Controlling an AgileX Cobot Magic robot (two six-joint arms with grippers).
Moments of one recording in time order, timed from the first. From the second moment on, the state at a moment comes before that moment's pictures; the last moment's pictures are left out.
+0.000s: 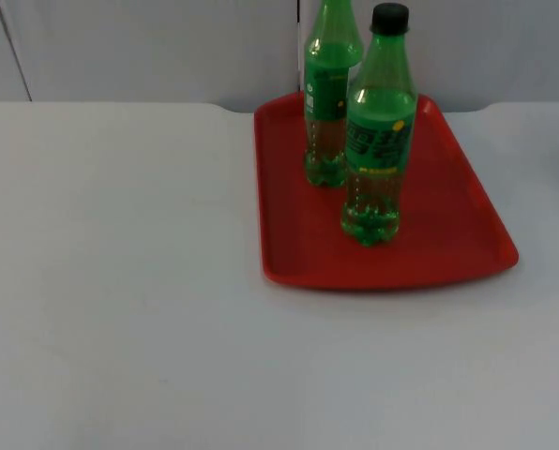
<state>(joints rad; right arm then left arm) 0.01 1.49 -1.14 -1.55 0.03 1.57 -0.15 0.02 -0.50 0.00 1.08 -0.02</state>
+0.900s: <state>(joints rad) 0.14 1.47 -1.44 -0.74 0.59 0.82 -0.15 0.02 -0.50 0.00 1.08 -0.02</state>
